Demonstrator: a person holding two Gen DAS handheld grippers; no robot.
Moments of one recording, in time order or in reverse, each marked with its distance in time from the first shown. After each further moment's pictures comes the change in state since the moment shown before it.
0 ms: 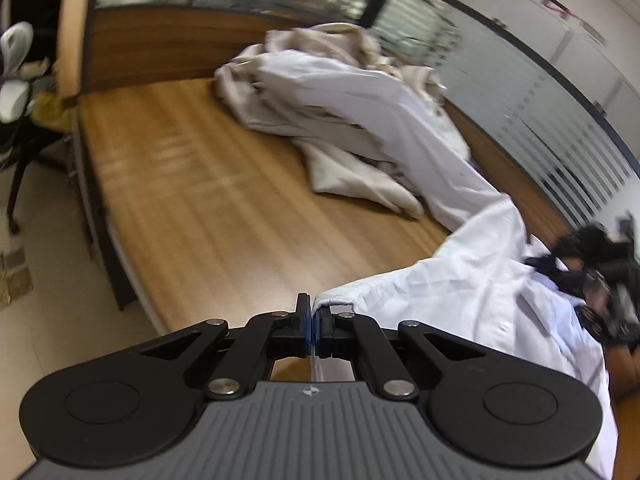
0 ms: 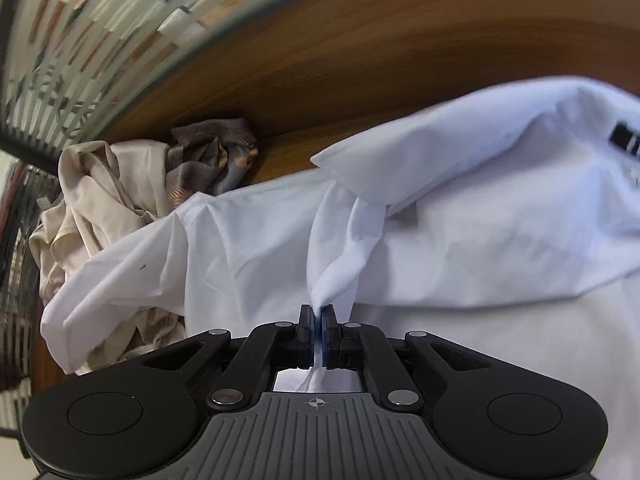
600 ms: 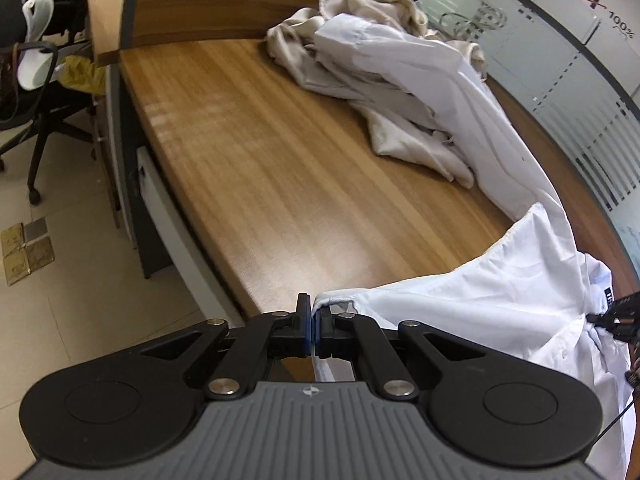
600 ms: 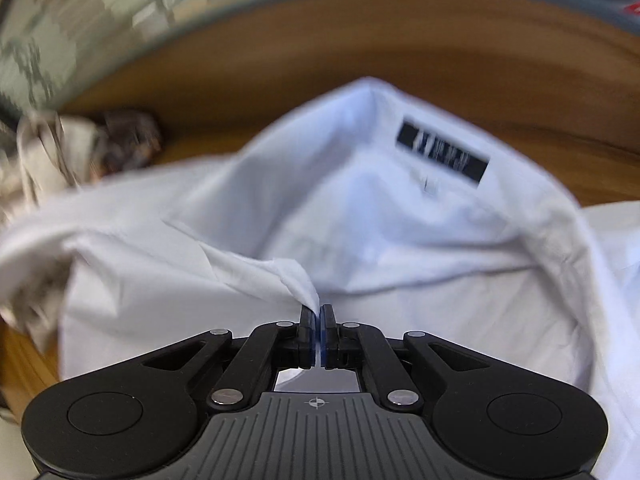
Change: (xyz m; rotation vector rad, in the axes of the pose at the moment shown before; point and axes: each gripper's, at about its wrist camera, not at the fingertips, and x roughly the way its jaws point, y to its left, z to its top) left arm 0.006 0.047 -0.016 -0.004 0.093 0.059; right arm -0.040 -0.092 -0.027 -0.189 0.001 -0.247
